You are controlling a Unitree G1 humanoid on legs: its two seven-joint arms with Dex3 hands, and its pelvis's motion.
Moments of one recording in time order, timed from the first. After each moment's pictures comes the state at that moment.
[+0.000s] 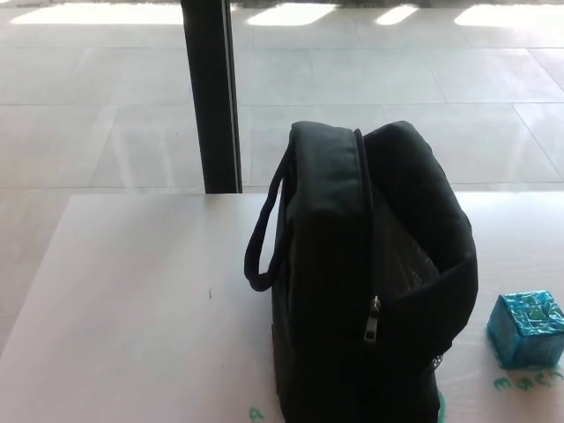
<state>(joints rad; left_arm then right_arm) 0.03 0.51 0.38 0.50 -0.22 0.22 -0.35 0.17 -0.55 -0.37 0.50 0.08 0.01 0.26</state>
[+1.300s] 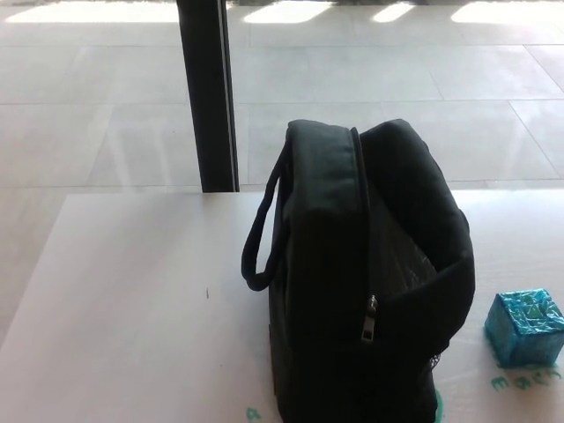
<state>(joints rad) 0.05 0.54 0.42 0.47 -0.33 0.36 -0.48 -0.44 -0.74 -0.68 0.42 0.24 0.41 0.03</state>
